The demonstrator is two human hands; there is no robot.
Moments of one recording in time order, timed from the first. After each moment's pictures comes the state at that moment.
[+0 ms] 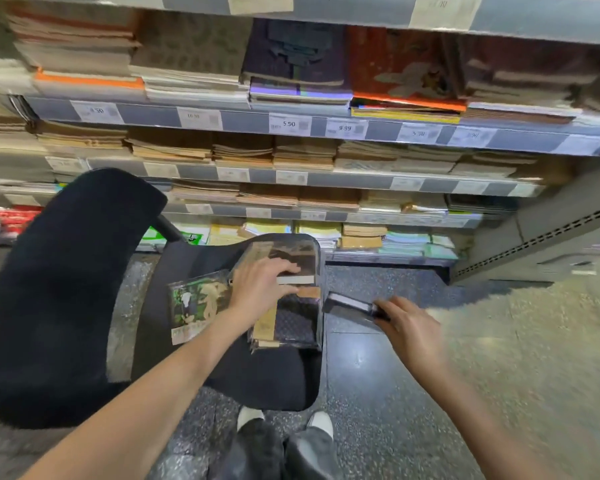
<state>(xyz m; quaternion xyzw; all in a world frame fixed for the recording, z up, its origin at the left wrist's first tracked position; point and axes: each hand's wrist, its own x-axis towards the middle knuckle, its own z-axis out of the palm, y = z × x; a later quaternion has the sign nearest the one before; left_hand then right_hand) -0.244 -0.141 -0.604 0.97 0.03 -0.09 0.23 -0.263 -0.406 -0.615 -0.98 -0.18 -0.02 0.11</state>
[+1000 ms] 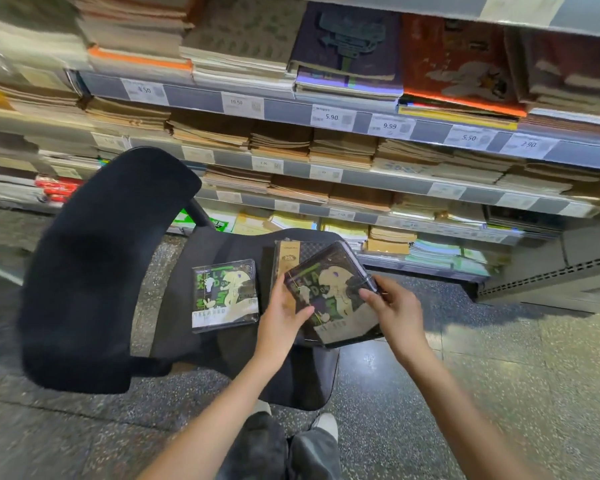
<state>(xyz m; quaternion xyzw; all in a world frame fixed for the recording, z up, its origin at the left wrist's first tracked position) -0.309 -0.162 -0.653 0.72 0.31 -0.09 0.61 -0.241 -0.334 -0.611 -0.87 0.02 0.17 0.46</state>
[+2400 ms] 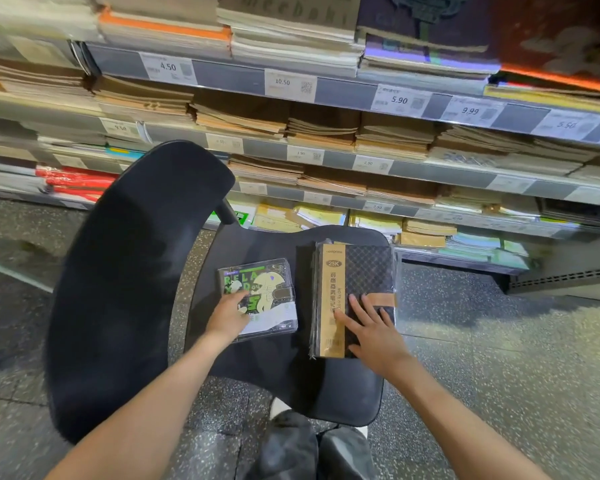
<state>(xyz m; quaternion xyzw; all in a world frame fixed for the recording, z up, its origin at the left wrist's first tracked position) -0.312 0.034 -0.755 0.84 0.30 -0.26 0.38 -0.252 -0.247 -0.723 -0.89 -0.30 0.34 -0.03</state>
